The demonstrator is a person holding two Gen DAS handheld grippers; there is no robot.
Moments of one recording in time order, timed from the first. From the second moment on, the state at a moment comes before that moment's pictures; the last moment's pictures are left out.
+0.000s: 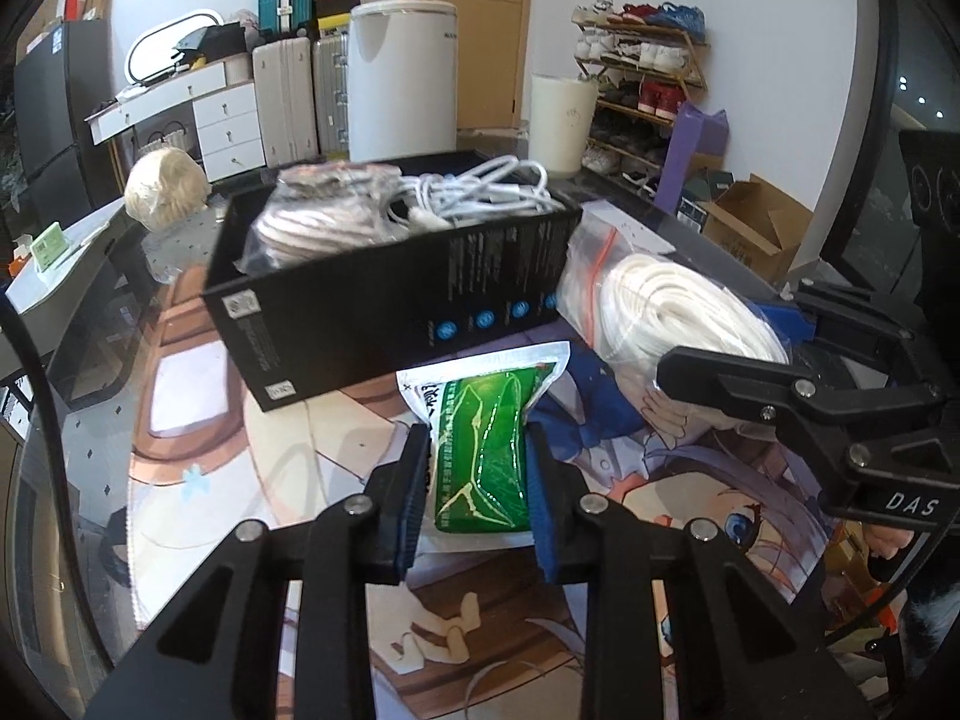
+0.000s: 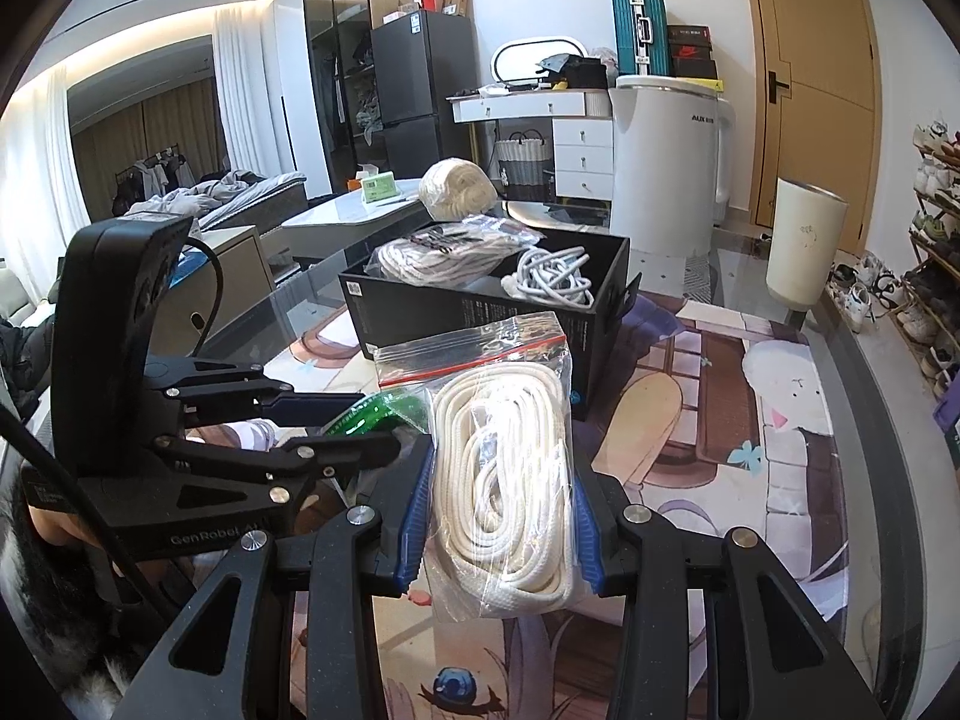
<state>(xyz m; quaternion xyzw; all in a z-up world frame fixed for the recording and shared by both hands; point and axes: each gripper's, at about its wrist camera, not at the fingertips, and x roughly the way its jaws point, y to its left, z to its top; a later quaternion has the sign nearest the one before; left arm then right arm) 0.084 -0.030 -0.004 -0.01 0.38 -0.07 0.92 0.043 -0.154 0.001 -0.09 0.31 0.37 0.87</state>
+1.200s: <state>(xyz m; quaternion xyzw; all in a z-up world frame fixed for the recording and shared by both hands) 0.109 0.037 0.061 -0.06 0.27 -0.02 0.96 0.089 -0.122 0.054 -0.06 0.26 0.35 0.90</state>
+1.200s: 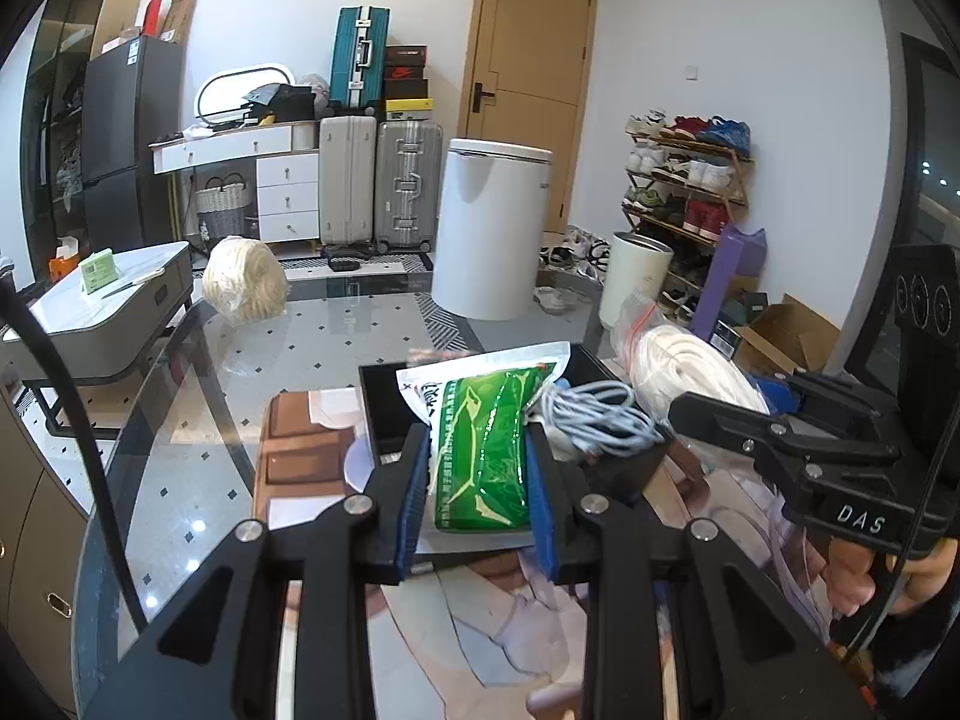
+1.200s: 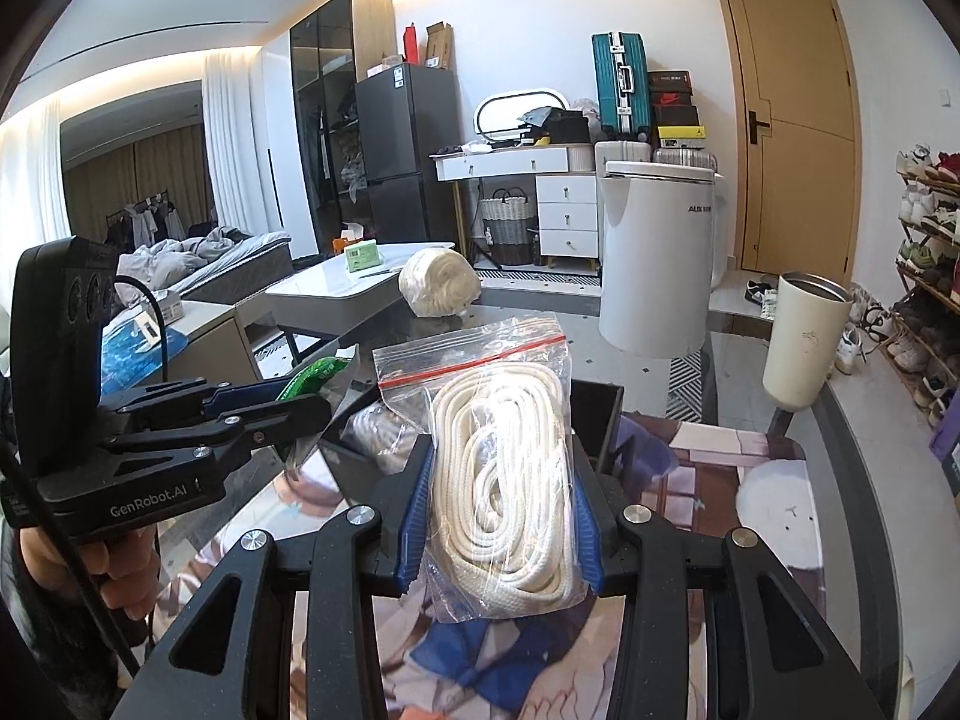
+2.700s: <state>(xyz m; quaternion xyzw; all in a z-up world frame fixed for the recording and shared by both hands) 0.173 0.037 0.026 -0.03 0.30 0.00 0.95 0.154 -0.074 0.019 -0.11 0.31 0.34 0.88</state>
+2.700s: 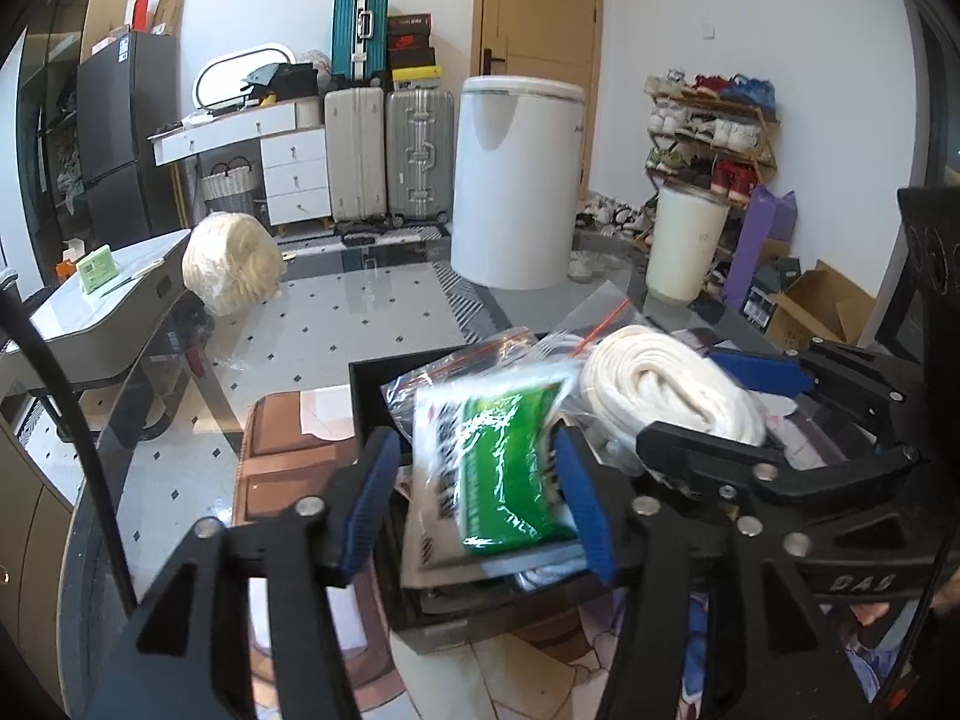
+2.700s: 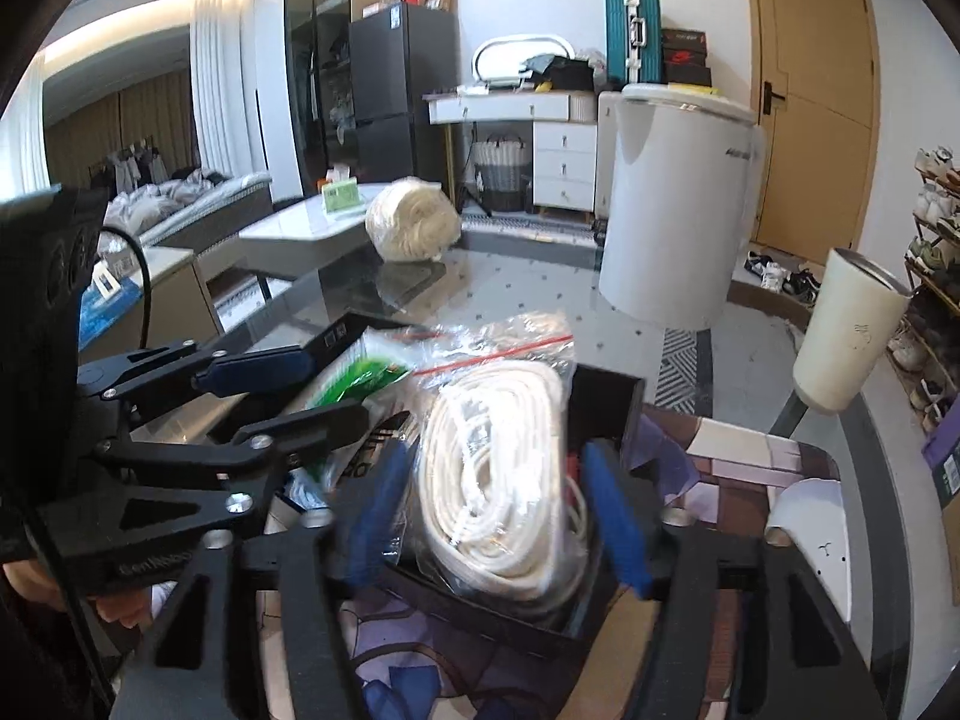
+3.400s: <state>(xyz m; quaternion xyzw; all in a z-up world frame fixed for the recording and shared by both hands) 0.090 0.050 0.039 -0.04 0.22 0.03 0.97 0.090 -0.120 0.032 -0.08 0.21 0.35 0.91</state>
